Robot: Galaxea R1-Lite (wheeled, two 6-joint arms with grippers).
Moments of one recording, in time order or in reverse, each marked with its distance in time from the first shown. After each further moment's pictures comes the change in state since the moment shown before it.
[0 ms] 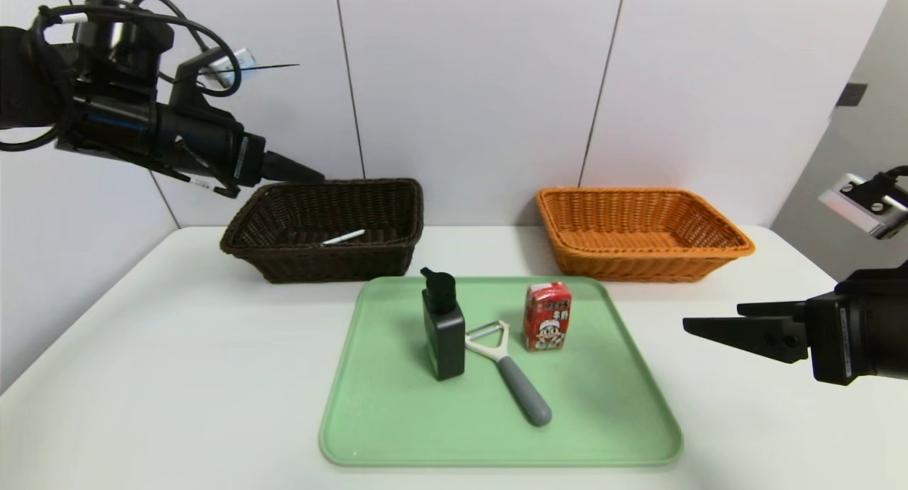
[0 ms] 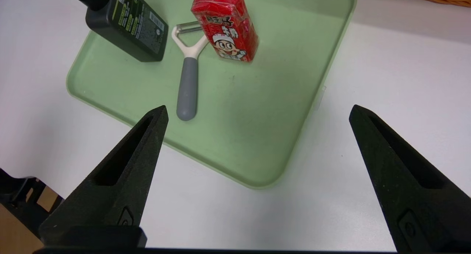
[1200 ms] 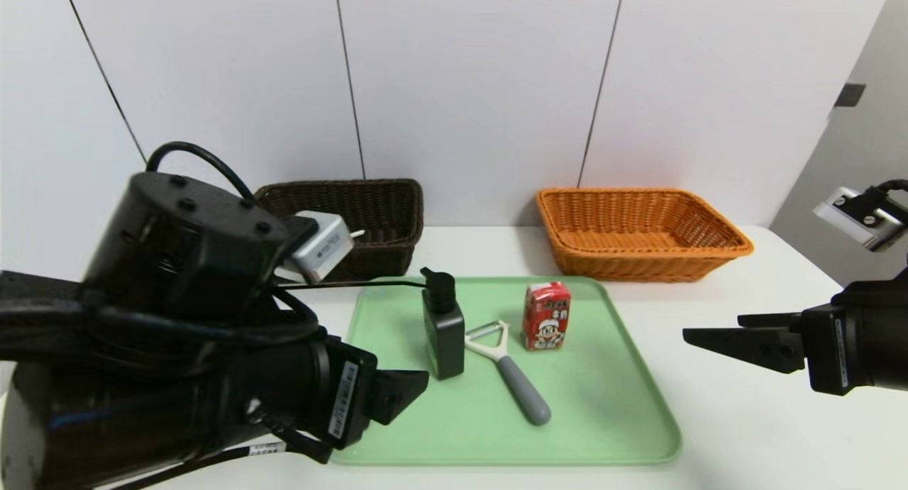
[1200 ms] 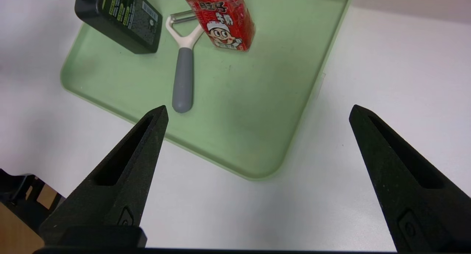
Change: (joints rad) left arm -0.830 -0.398 0.786 -0.328 0.830 -0.656; right arm -0.004 0.002 0.027 -0.001 -0.005 0.010
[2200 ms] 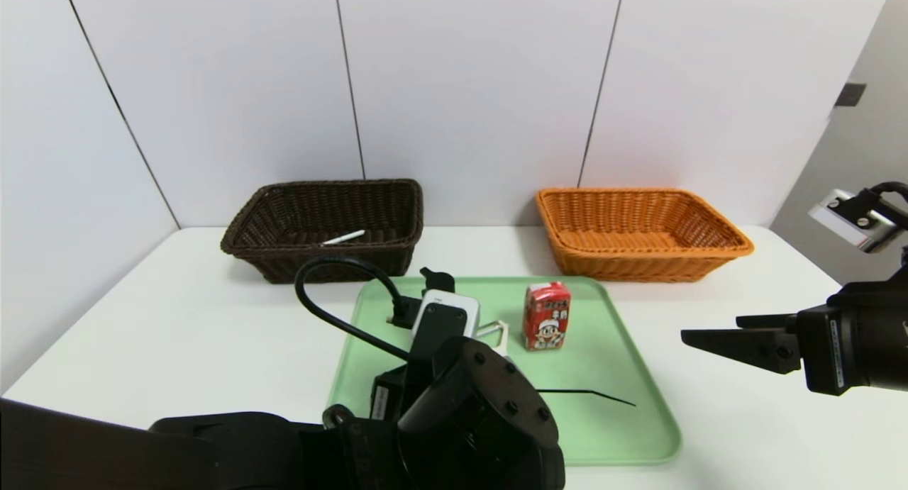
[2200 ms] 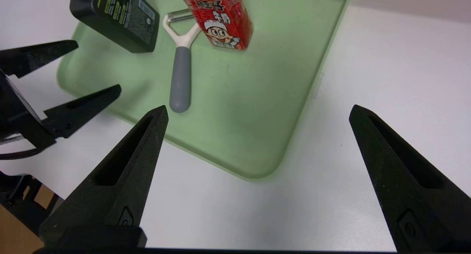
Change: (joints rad) left arm -0.253 0.362 0.025 -0.340 0.456 -0.154; right arm 0.000 0.007 0.000 -0.001 0.000 -0.006
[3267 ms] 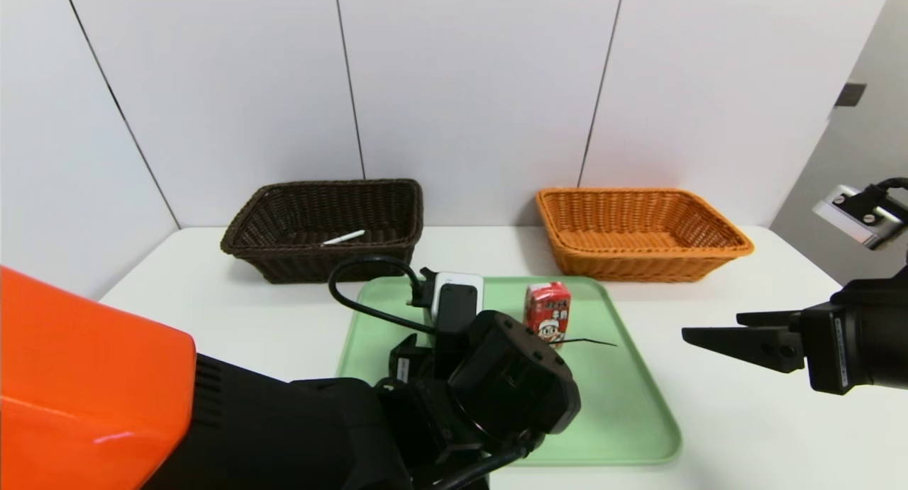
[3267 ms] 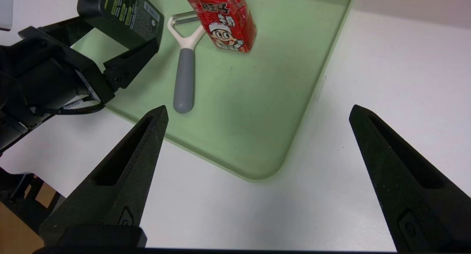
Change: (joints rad) left arm 0.086 0.167 -0.095 -0.117 0.139 0.003; right arm 0.008 -0.008 -0.006 0.003 0.000 -0.002
